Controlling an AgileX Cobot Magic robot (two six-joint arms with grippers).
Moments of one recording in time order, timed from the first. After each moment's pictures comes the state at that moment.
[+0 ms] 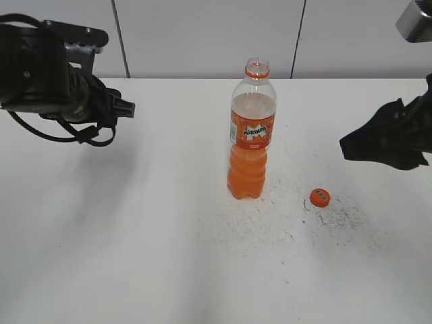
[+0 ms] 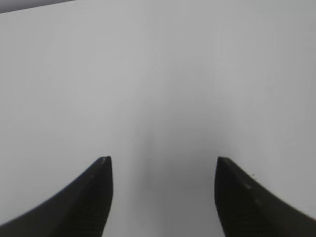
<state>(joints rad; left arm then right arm) -0.55 1.81 -1.07 1.15 0.52 -1.30 0.28 1.17 -0.77 0.49 0.61 -0.47</state>
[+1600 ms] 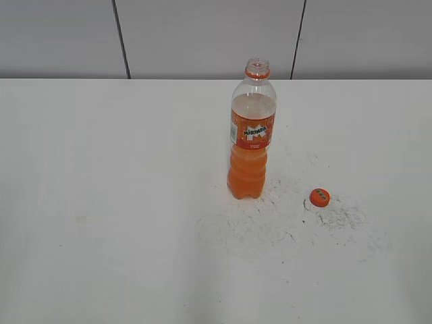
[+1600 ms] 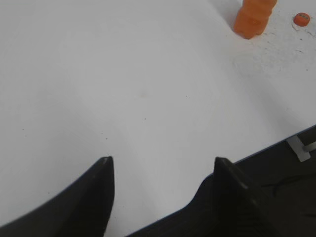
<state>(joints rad) -0.59 0.28 -0.61 0.10 1.10 -0.09 0.28 0.15 -0.50 0.12 1.22 -0.18</state>
